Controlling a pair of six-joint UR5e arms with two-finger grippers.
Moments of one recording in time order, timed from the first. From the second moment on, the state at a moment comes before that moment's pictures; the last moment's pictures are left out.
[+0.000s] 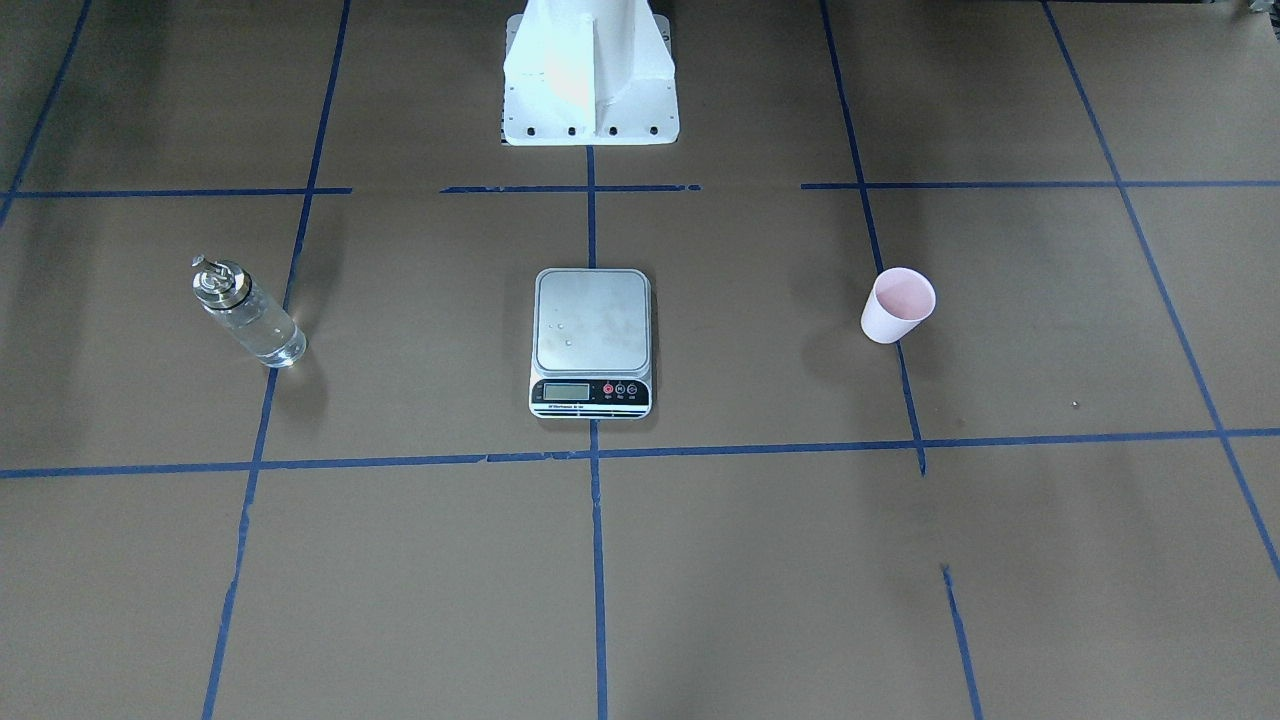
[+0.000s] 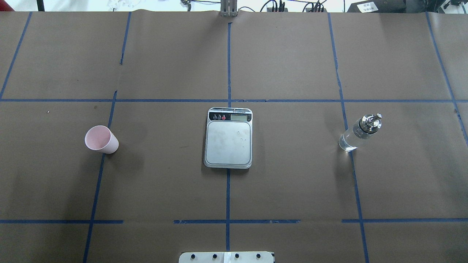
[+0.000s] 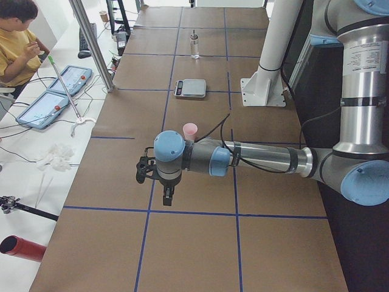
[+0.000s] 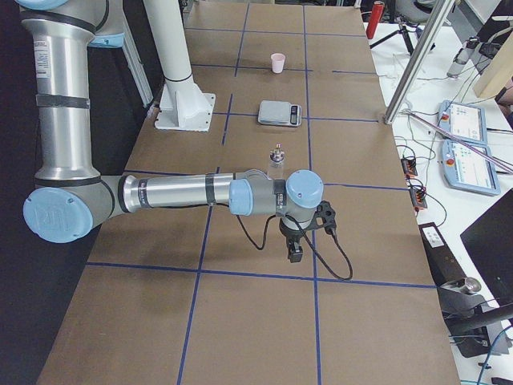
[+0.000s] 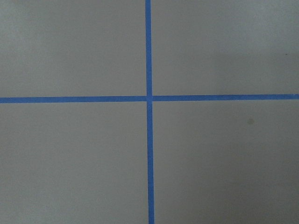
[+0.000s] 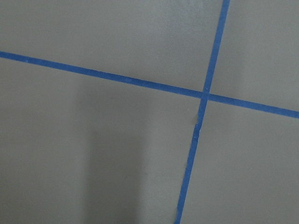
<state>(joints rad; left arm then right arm) -1.58 -1.50 -1.75 -1.64 -2.41 -0.07 1.51 -1.59 1.69 -1.63 2.39 -0.13</state>
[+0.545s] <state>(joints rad) -1.42 -1.50 -1.84 -1.78 -2.52 -0.15 1.51 -1.59 1.71 -1.60 2.39 -0.13</state>
